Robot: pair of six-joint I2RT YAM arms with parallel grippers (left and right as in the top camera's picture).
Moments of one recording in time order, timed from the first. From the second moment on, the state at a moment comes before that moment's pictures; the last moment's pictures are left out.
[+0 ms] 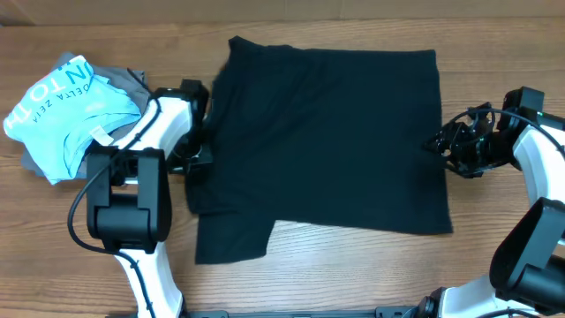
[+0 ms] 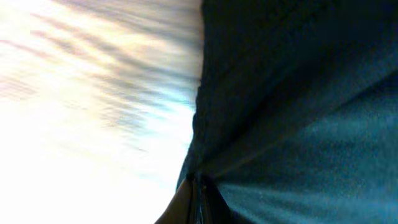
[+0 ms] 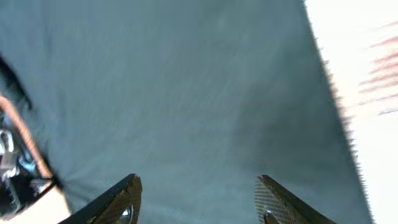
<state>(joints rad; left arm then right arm) -0.08 2.09 1.43 -1.10 -0.19 -0.36 -0.36 1.74 1.24 -0.95 -0.52 0.18</state>
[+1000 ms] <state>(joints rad) -0.06 1.94 1.63 -1.21 -0.17 -0.31 -0.45 1.72 0.91 -0.52 -0.13 0.60</state>
